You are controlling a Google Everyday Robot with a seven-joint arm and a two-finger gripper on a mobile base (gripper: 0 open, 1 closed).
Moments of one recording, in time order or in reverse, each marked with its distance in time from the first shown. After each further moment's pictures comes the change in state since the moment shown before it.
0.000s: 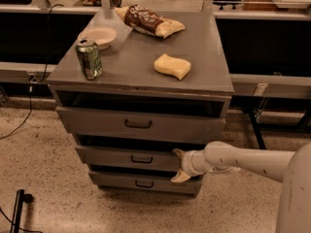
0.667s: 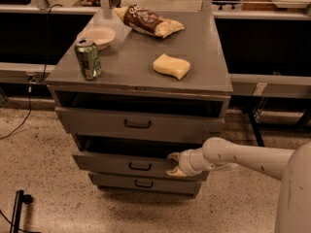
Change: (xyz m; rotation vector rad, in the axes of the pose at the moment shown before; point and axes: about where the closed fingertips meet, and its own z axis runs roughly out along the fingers) arm -0.019 0.011 0.003 -0.082 -0.059 0.010
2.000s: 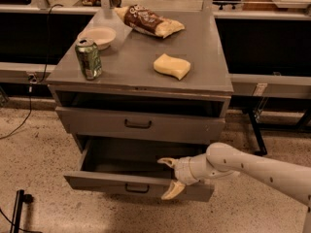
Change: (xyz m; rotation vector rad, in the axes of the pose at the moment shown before) arm -0.054 0.046 -0.016 -0.099 -0.242 -0.025
